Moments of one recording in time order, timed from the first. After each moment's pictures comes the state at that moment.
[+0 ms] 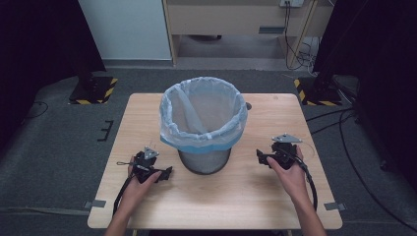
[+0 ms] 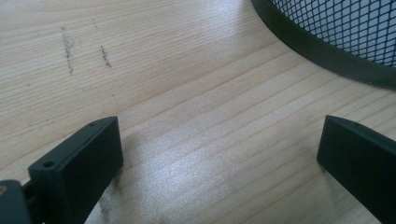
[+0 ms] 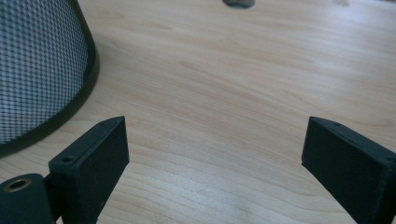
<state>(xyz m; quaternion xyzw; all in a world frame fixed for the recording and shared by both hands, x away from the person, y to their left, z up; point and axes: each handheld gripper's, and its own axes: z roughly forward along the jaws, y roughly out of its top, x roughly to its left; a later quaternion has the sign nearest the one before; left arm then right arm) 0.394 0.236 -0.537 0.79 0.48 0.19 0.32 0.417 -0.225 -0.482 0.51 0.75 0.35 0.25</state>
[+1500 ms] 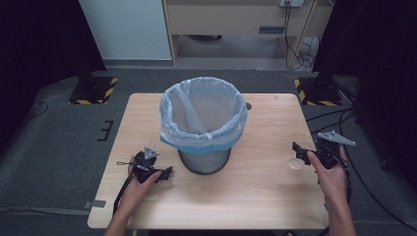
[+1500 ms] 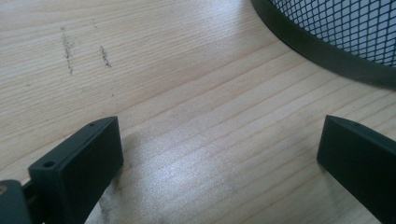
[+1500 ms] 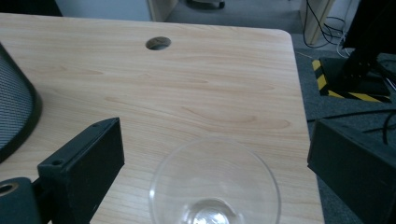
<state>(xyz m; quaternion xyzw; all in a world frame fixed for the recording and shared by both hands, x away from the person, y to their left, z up) 0.394 0.236 -0.537 0.79 0.48 0.19 0.32 0.396 -0.327 -0.443 0.55 0.67 0.39 0.29</state>
